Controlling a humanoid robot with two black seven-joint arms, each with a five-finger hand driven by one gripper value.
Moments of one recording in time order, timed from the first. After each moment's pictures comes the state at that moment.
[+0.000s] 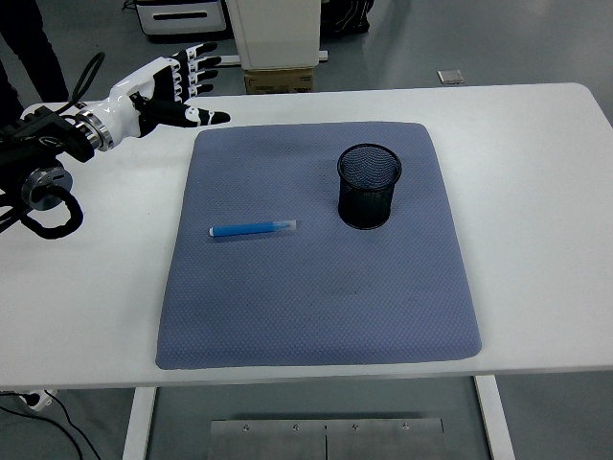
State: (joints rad) left arm -1.32 0.50 0.32 -0.85 -0.03 -0.20 -0.49; right arm 0.02 0.00 0.28 0.23 -0.10 0.05 0.10
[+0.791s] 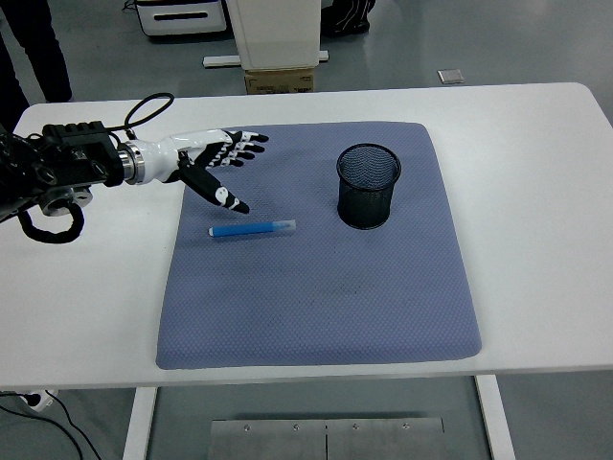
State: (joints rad) left arm -1.51 0.31 0.92 -0.87 -0.01 -0.22 -0.57; right arm 0.02 0.00 0.28 0.23 -0.10 0.05 0.10
